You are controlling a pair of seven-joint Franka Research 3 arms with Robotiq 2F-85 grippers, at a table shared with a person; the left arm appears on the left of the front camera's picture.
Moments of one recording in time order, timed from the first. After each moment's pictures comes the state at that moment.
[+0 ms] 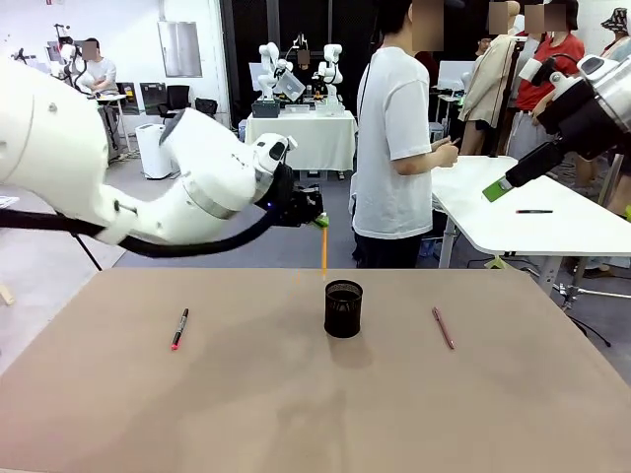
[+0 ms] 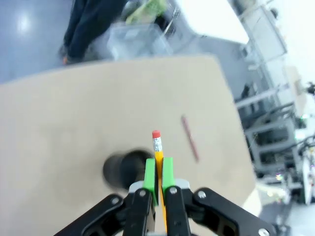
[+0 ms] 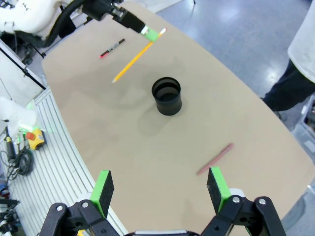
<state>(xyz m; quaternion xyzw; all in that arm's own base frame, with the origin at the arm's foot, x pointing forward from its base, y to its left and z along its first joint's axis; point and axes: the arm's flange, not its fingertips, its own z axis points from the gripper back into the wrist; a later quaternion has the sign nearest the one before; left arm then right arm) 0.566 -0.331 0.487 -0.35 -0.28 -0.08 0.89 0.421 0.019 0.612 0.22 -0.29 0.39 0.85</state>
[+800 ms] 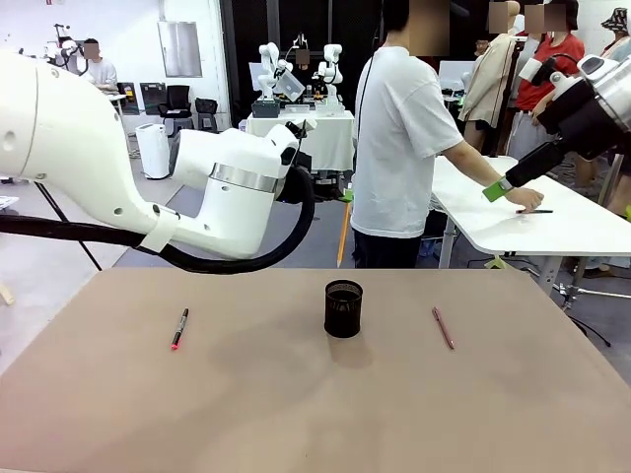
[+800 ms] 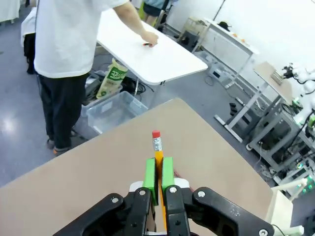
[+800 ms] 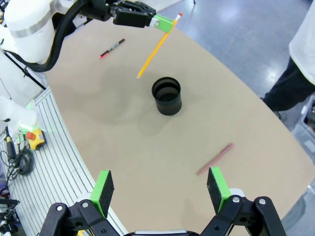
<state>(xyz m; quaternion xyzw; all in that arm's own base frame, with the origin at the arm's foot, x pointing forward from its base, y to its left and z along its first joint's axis) 0.559 -0.356 0.498 -0.36 -0.43 -0.22 0.80 0.421 0.019 0.612 0.22 -0.29 0.39 0.85</state>
